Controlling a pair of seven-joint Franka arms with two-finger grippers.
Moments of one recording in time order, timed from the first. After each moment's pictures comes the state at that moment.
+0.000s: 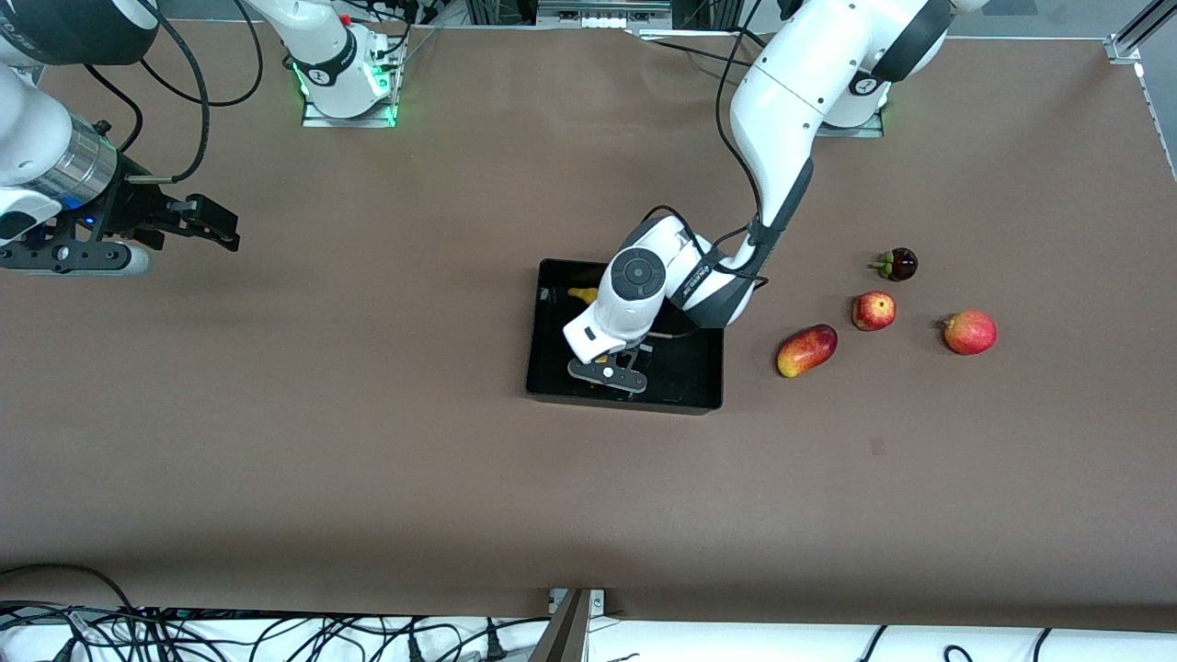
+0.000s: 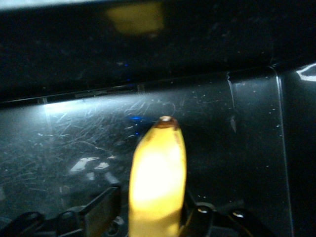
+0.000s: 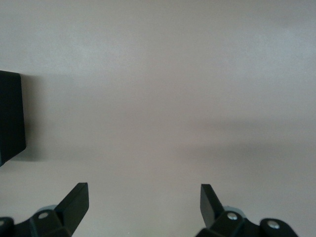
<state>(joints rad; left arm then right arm) -0.59 0.93 -0.12 -1.36 0.03 2.38 -0.49 -0.01 0.04 0.12 -1.66 0.00 1.65 0.12</state>
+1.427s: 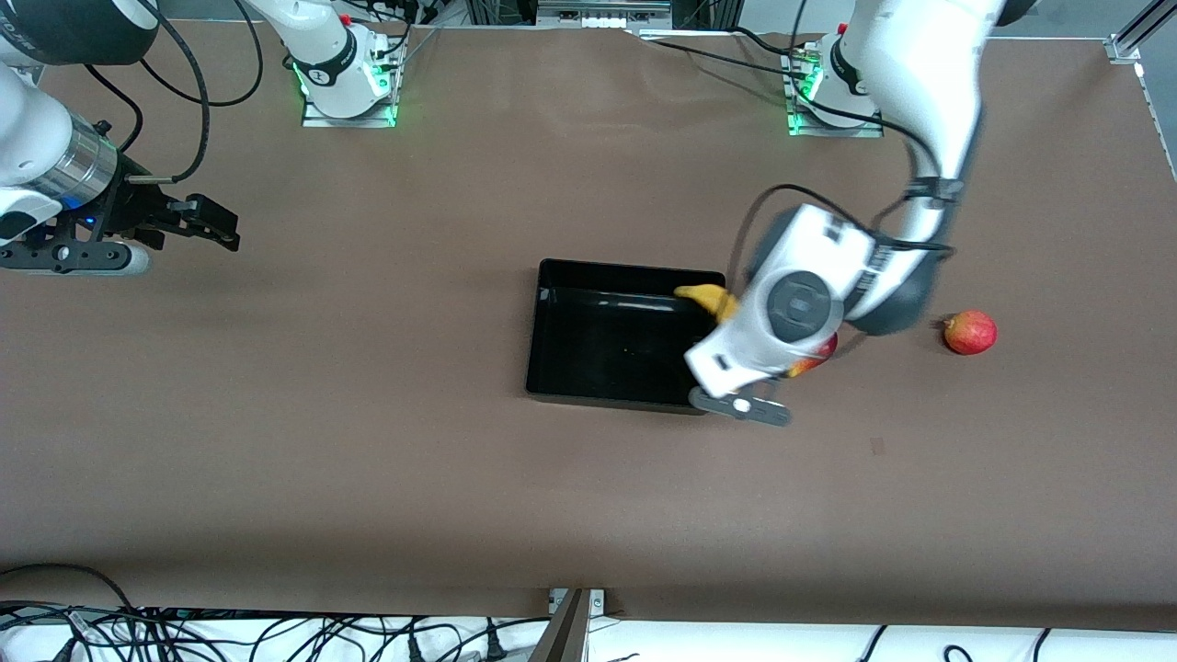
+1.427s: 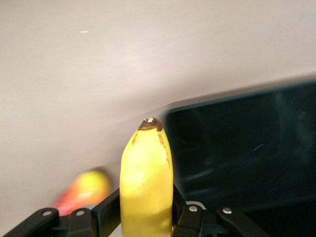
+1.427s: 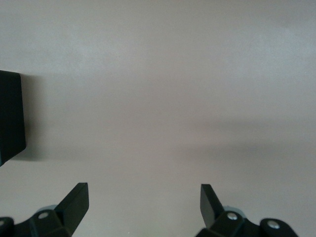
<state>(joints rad) -0.28 0.65 -0.10 -1.34 0.04 1.85 -0.05 -0.01 0.04 0.12 -1.66 0.00 1.64 0.12</state>
